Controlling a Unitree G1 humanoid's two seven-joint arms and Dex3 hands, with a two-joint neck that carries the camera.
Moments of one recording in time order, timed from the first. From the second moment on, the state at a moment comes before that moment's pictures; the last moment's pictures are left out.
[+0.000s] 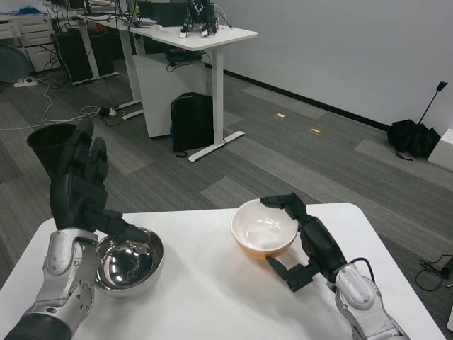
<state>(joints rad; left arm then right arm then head) -0.47 0.25 -0.10 0.50 -0.62 -0.68 0.04 -0.28 -0.34 0.15 0.53 0.12 -0.62 0.15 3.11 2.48</state>
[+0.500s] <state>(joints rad) -0.47 0.25 -0.10 0.50 -0.62 -0.68 0.04 -0.24 -0.34 0.15 0.52 0.06 -0.59 0.17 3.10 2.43</state>
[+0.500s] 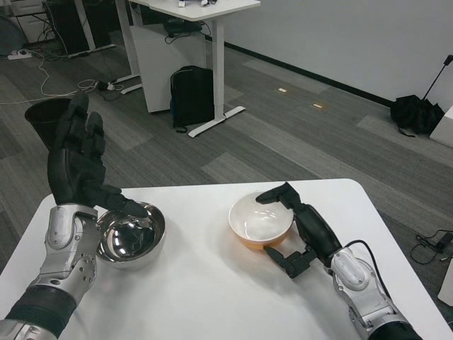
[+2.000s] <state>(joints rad) -0.49 0.25 -0.11 0.52 -0.62 -0.68 0.04 -0.24 -0.36 -0.17 0.10 0.39 -0.67 0.09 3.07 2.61</state>
